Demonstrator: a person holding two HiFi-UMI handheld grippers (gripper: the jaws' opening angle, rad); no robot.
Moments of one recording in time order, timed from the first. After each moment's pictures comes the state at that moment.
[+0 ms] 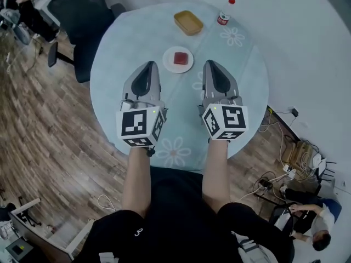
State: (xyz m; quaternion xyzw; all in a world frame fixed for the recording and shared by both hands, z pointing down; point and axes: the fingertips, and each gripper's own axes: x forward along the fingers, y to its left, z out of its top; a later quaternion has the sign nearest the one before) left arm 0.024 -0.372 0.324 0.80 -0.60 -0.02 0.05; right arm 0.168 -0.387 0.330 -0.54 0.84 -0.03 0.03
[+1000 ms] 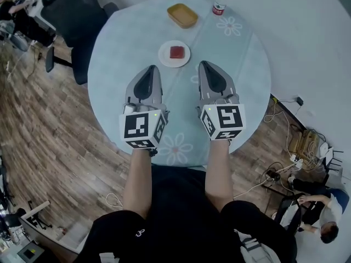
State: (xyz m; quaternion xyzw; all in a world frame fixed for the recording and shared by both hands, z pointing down) left arm 0.052 -0.367 0.358 0.82 -0.57 0.00 0.06; right arm 0.176 -0.379 0.362 -0.53 0.85 -0.03 -0.01
